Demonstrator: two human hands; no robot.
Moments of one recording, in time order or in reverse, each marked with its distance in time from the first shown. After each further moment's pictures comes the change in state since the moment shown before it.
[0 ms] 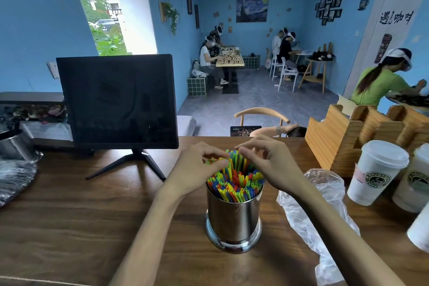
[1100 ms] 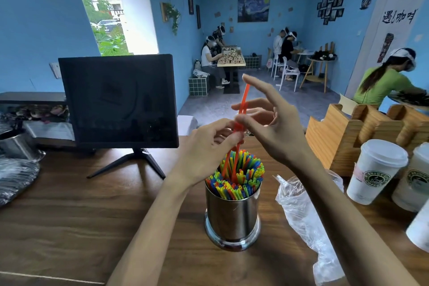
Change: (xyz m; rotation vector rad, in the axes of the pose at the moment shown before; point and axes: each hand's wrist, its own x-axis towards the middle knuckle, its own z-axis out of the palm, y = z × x) left_hand 0.000 0.063 -0.002 -0.107 0.041 0.210; right_hand 0.027 -0.065 -0.034 0.245 0.135 -0.189
